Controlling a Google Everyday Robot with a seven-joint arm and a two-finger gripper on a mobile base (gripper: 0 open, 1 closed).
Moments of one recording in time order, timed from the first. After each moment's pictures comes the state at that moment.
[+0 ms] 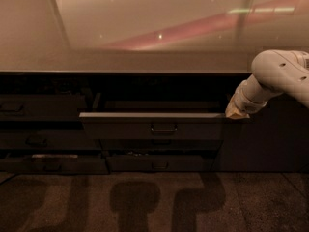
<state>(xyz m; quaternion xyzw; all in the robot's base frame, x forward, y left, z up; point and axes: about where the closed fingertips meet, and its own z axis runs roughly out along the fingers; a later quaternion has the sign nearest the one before) 0.623 -0.288 0.693 -0.62 0.77 -0.05 0.17</state>
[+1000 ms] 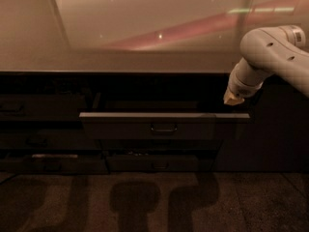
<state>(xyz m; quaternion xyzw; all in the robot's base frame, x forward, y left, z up) 0.641 -0.276 0.740 -0.60 0.78 -0.09 0.14</state>
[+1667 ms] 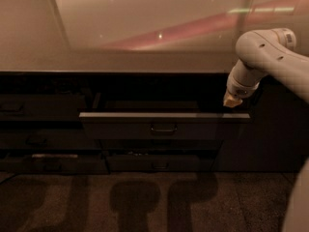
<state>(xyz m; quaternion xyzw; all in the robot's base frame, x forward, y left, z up) 0.653 -0.284 0.718 -0.60 0.79 -0.08 0.12</state>
